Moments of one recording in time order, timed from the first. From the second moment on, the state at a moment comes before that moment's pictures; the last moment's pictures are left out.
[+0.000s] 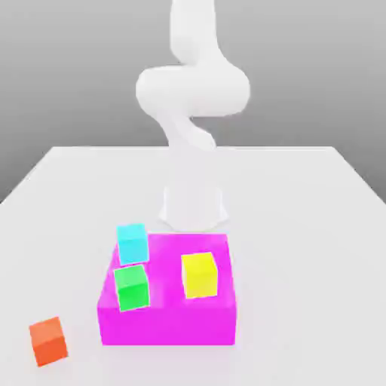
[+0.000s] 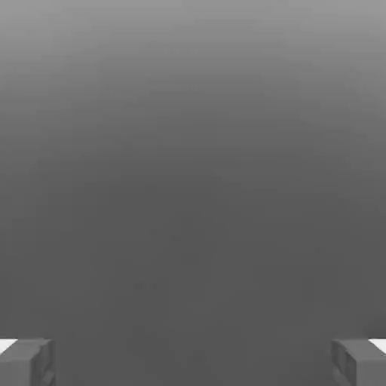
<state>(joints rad) -0.04 -0.71 0.00 -2.31 -0.01 2.33 0.85</state>
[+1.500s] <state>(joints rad) -0.37 0.26 -0.12 -2.45 0.07 2.70 1.31</state>
